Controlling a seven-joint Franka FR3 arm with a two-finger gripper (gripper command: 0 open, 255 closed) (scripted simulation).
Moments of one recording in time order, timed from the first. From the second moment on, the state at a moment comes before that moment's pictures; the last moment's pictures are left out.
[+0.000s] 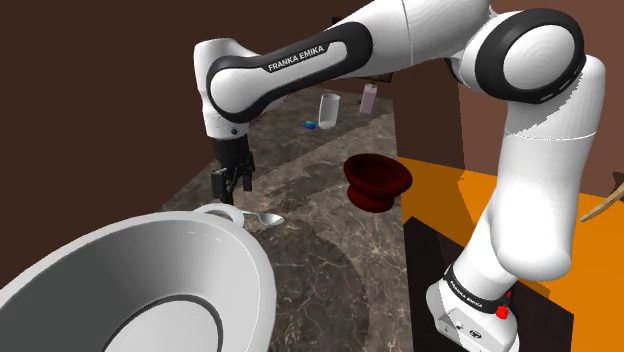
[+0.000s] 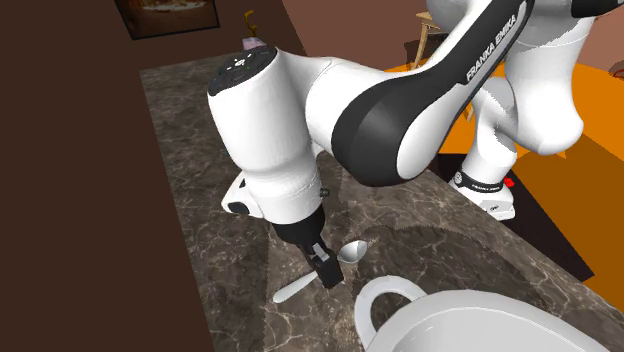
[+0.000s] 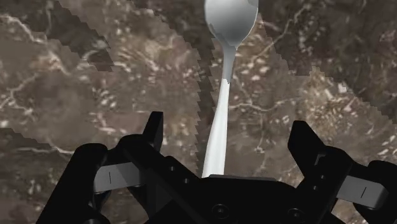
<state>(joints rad) 0.27 0.32 0.32 -1.73 0.05 1.89 -0.01</state>
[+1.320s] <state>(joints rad) 0.27 0.33 0.32 -1.79 0.05 1.96 -0.01</state>
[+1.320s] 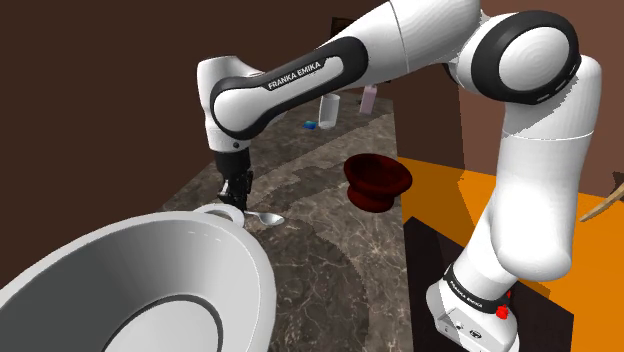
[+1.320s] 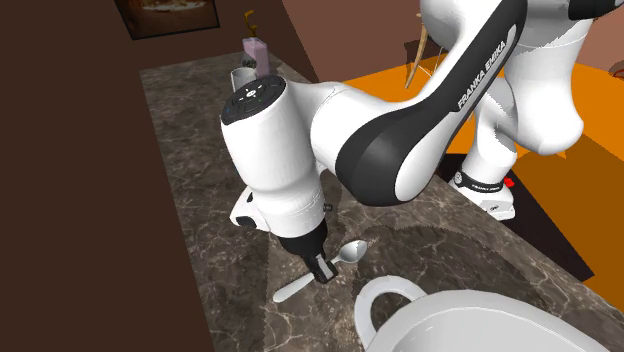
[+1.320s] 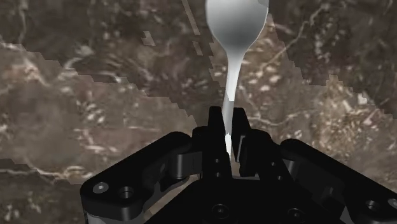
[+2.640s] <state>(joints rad) 0.27 0.27 0.33 -1.64 0.07 1.76 0.00</state>
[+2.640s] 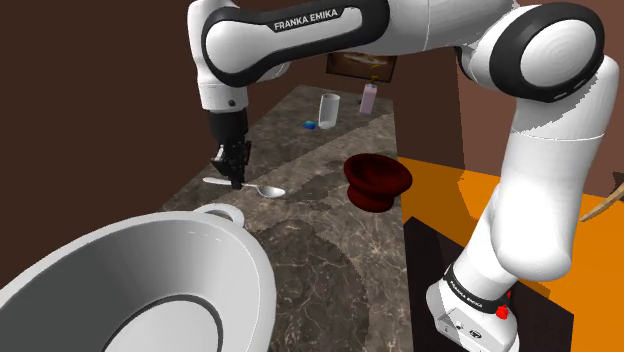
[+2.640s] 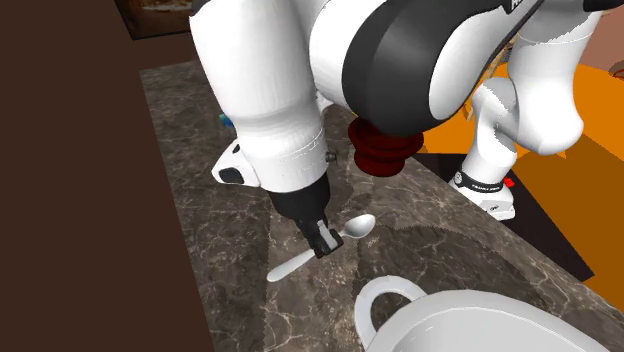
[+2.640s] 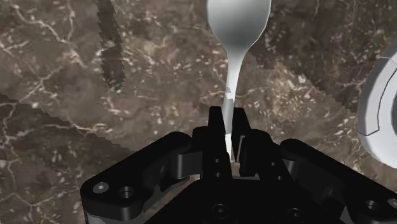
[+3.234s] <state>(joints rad) 0.27 0.26 0.33 -1.53 0.07 1.64 0.01</state>
